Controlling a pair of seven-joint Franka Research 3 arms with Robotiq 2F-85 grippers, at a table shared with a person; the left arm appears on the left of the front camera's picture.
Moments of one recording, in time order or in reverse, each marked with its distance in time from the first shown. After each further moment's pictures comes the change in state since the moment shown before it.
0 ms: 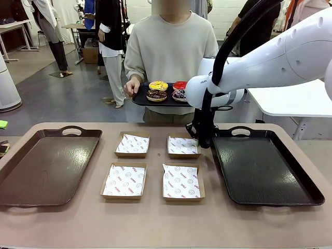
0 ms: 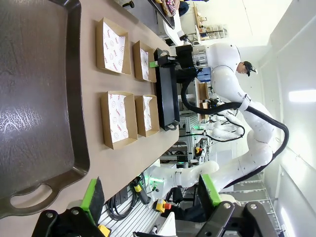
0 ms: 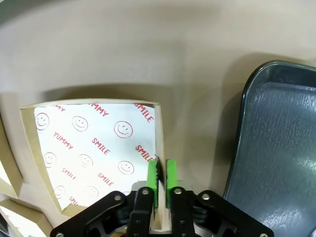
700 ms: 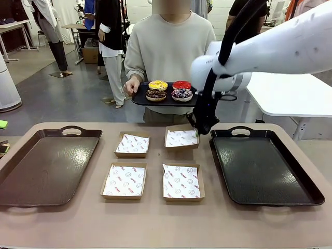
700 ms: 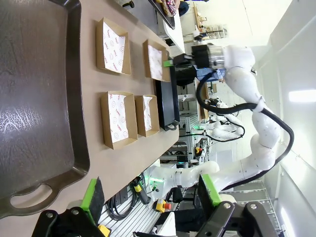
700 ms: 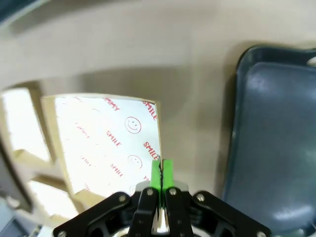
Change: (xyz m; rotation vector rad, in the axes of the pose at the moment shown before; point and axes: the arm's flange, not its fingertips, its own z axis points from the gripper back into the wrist) left arm 0.000 0.000 0.000 0.000 0.000 0.000; right arm -0.013 0.000 0.072 0.099 0.006 -0.034
